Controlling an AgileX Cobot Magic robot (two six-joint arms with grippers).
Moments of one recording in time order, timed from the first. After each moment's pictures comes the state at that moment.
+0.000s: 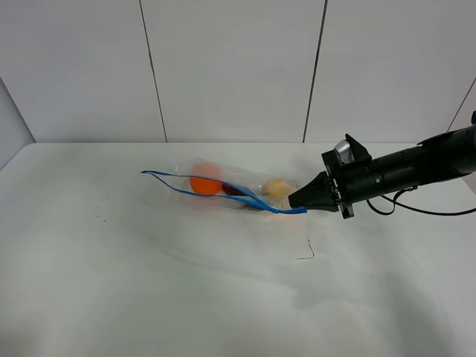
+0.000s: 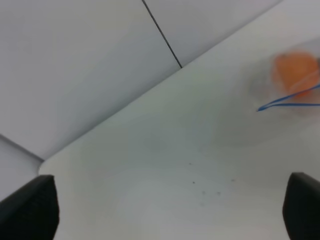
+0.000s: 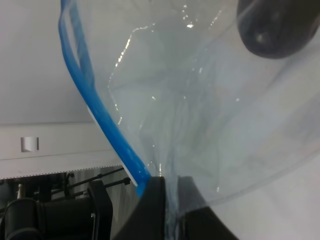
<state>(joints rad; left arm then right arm) -0.04 0.82 -1.02 -0.05 0.70 0.66 -0.03 2.00 -1.06 1.32 1.20 -0.99</state>
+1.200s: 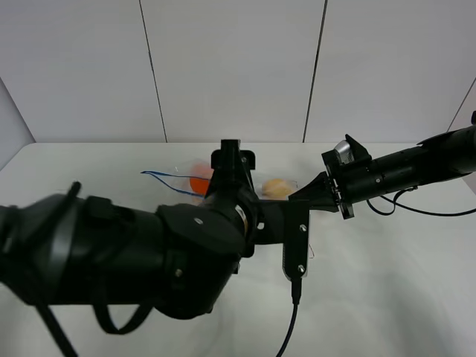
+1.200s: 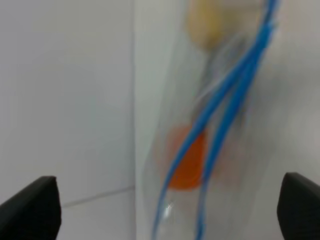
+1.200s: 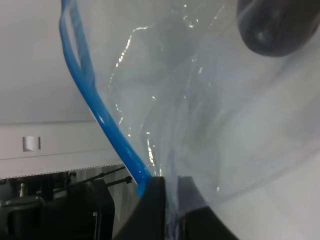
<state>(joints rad) -1.18 1.79 -1.02 1.44 0.67 -0.52 -0.03 2.00 -1.06 1.32 1.21 -0.98</state>
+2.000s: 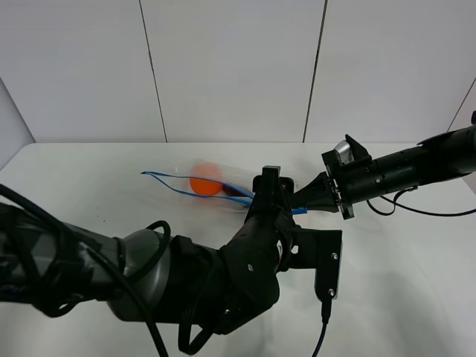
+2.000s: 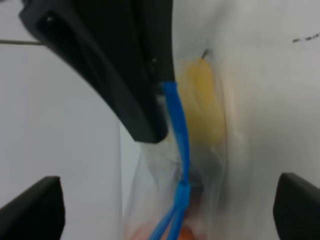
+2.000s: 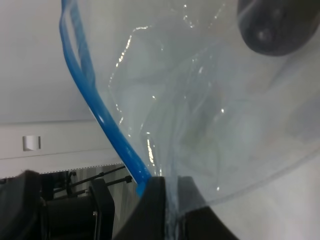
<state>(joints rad) -1.19 1.97 -1.07 1.73 0.58 -0.81 -0.03 2.00 -1.06 1.32 1.21 -0.98</state>
